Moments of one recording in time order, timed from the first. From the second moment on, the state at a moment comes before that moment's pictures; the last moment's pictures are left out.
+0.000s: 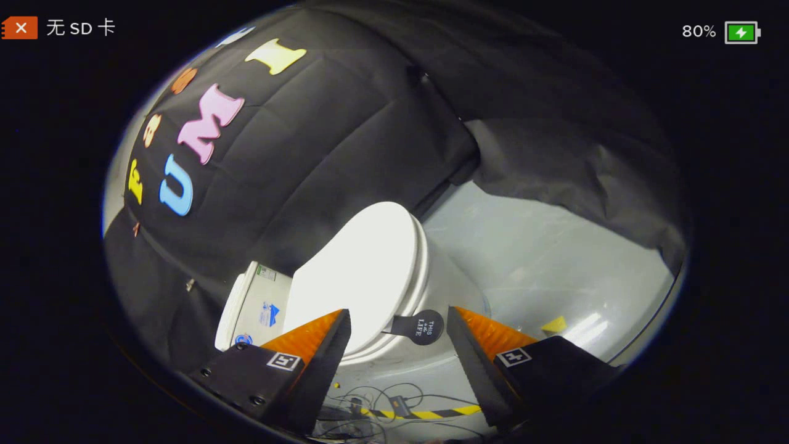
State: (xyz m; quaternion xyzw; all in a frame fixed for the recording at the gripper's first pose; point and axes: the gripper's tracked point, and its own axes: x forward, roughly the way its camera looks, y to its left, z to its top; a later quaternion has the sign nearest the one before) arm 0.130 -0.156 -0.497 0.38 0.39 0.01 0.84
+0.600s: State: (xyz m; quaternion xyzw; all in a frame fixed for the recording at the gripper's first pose) arm 0.133 -0.145 -0.539 0.55 0.41 0.04 0.72
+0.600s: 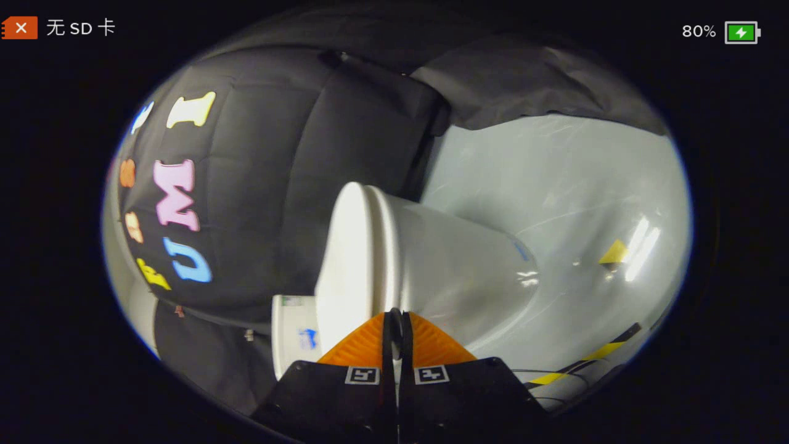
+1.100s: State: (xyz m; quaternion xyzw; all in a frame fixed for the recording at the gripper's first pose) arm 0.143 -0.126 -0.495 0.45 0.41 0.02 0.79
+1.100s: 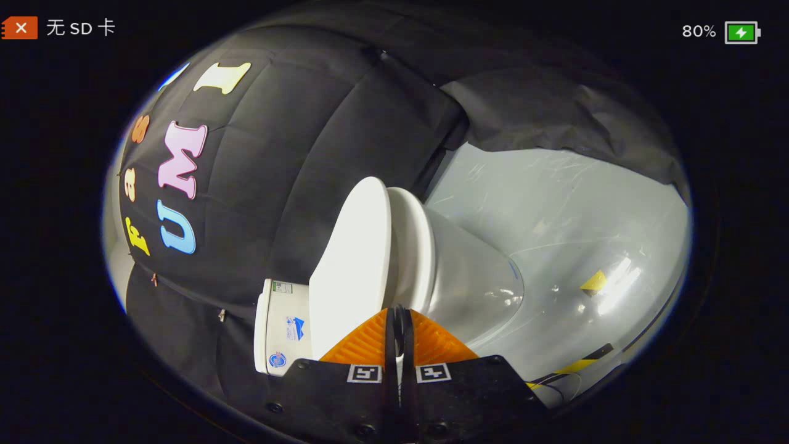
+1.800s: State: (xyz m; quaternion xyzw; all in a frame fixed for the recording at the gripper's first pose) arm 0.159 -0.069 -0.359 0.32 0.36 0.02 0.88
